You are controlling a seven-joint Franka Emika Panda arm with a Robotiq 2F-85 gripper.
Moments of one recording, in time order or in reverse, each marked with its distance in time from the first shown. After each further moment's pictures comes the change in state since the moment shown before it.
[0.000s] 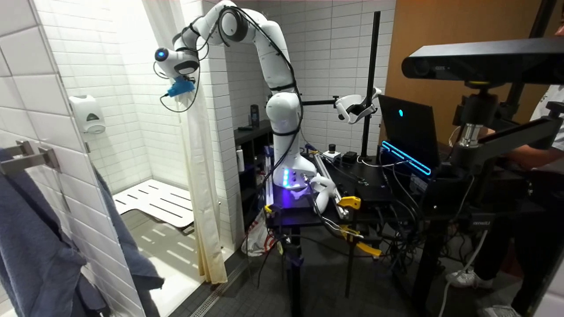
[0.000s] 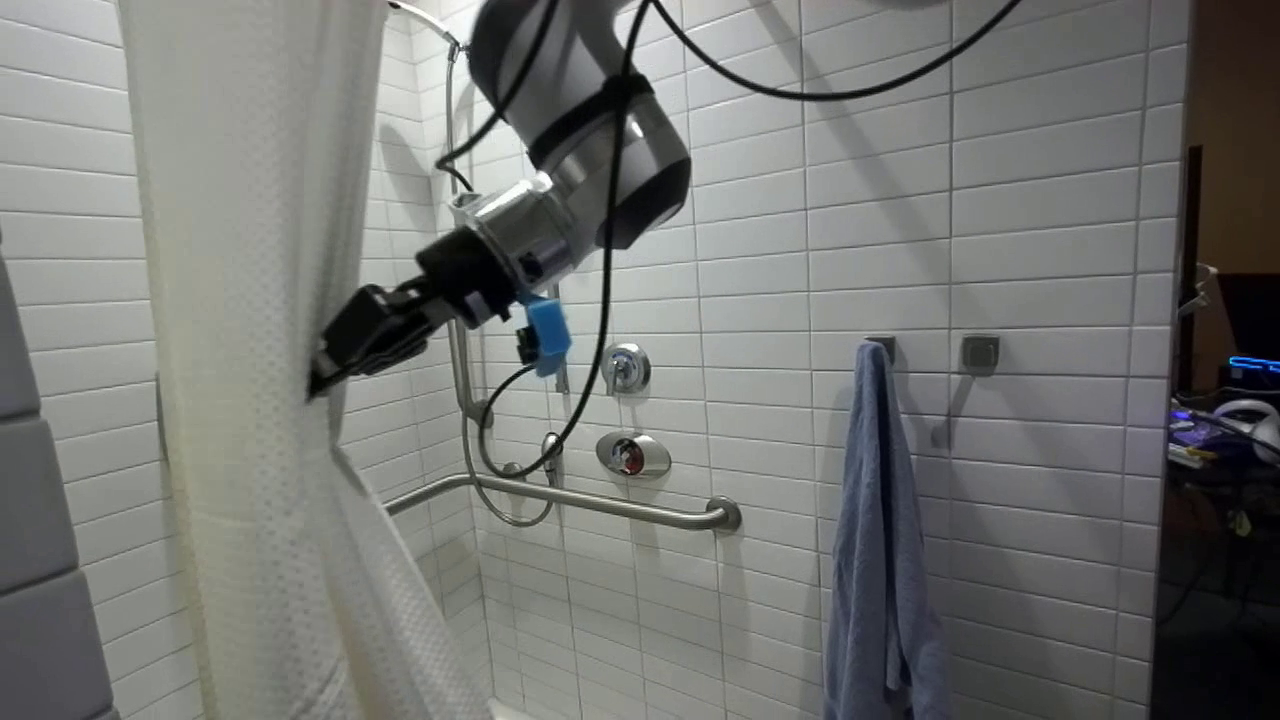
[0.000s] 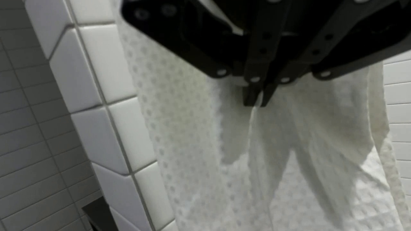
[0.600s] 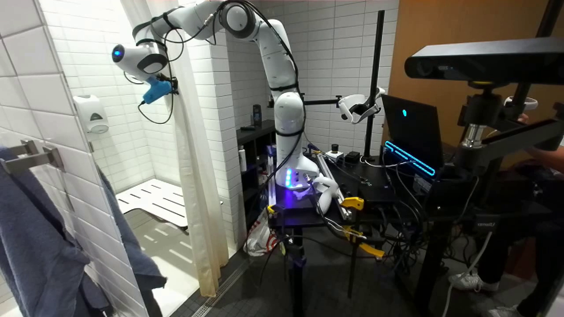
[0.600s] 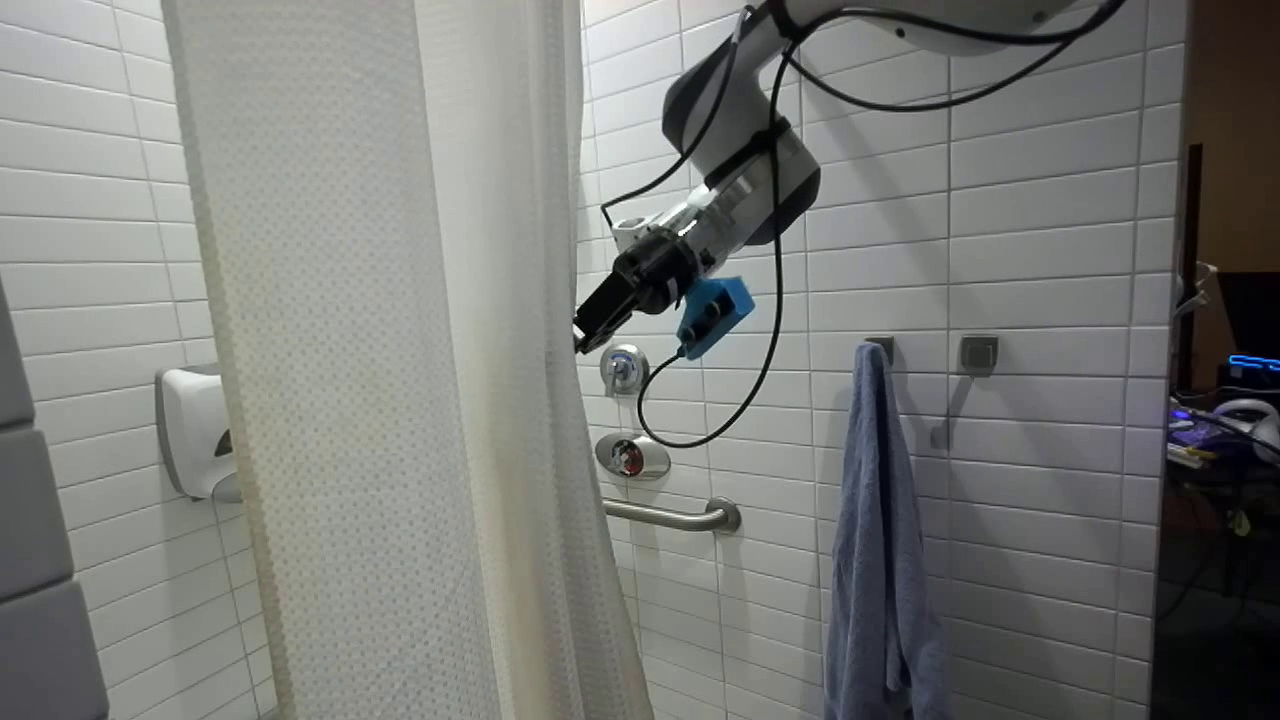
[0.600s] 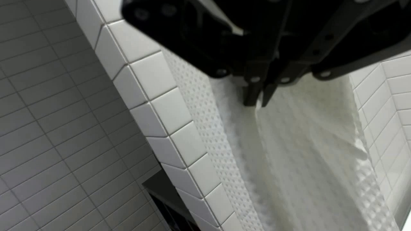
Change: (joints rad) arm -0.267 -0.014 -0.168 0.028 -0.142 -0.594 -0.024
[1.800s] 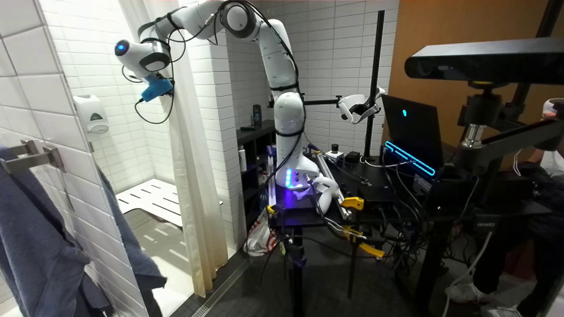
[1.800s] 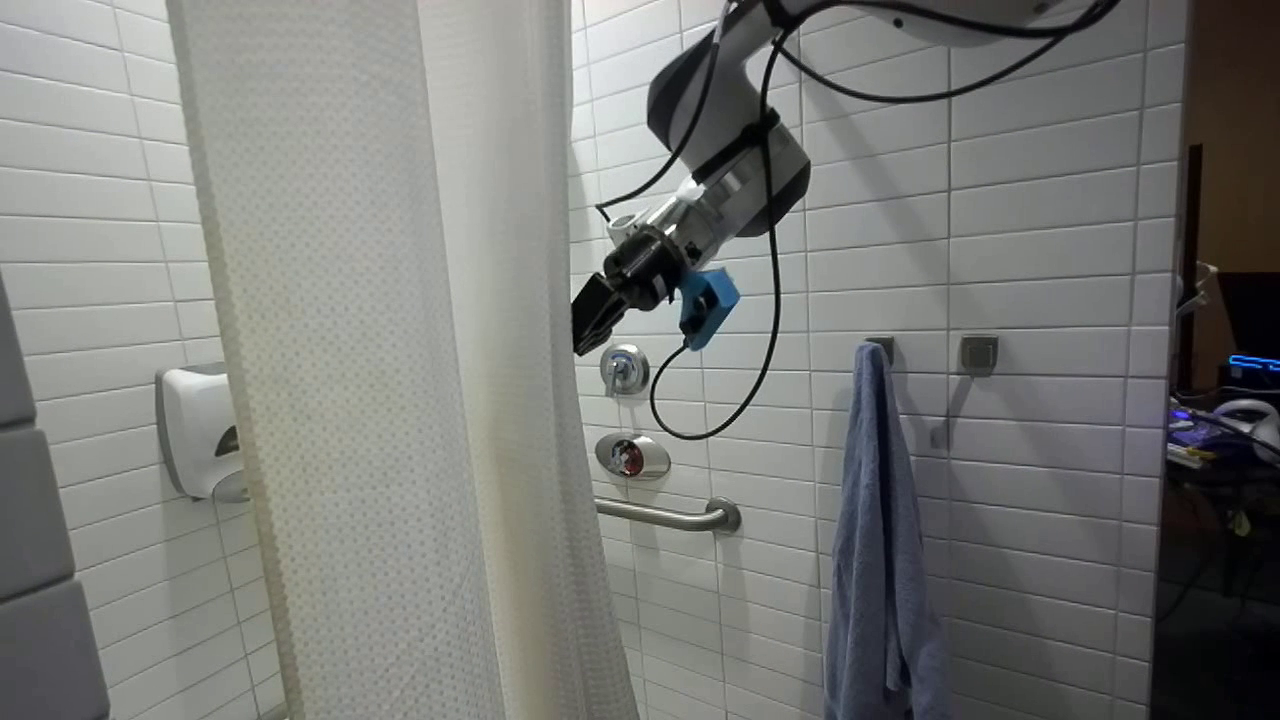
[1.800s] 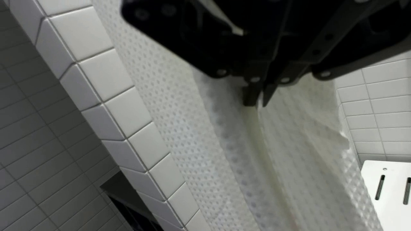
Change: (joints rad) arm 0.014 -0.009 0.024 -0.001 -0.049 0.161 0.127
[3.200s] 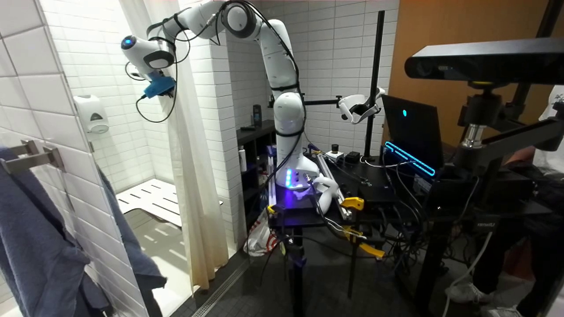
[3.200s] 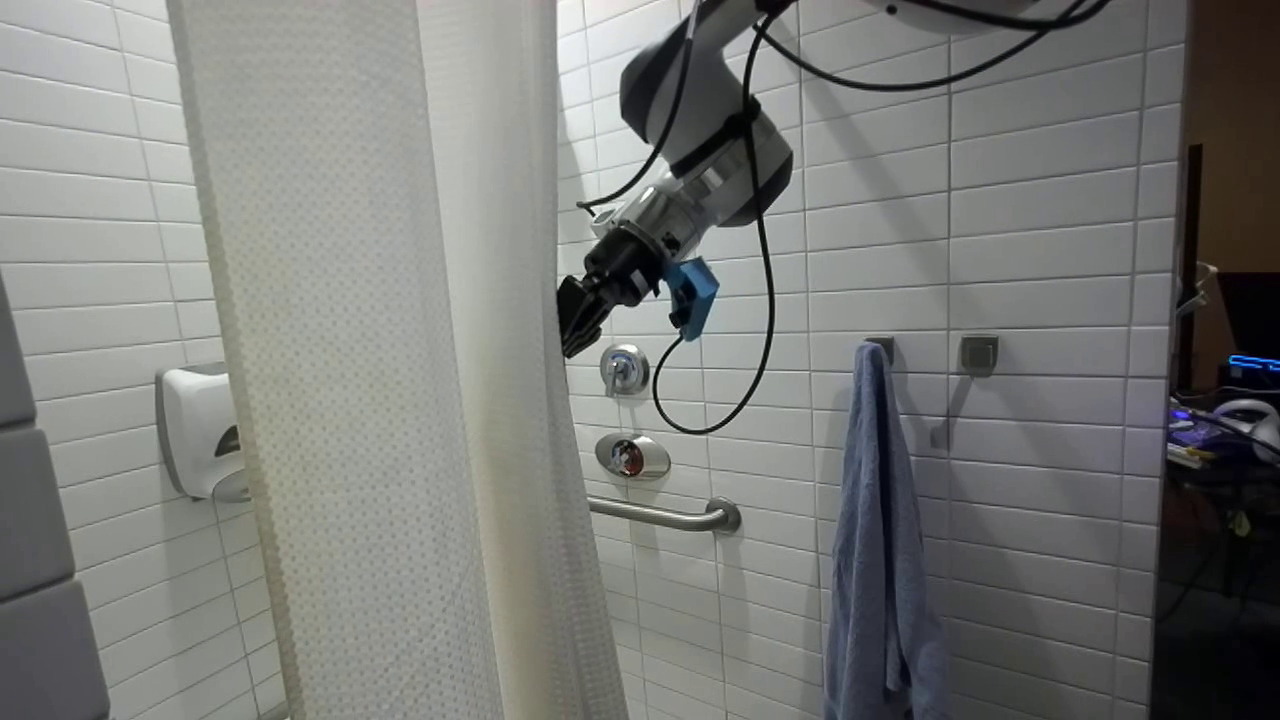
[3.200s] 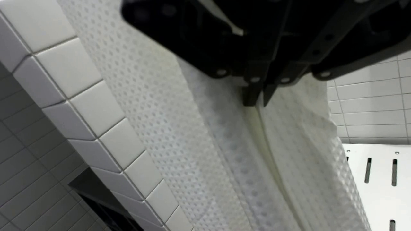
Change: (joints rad) arm 0.040 -0.010 0.019 0.002 -0.089 0.120 0.152
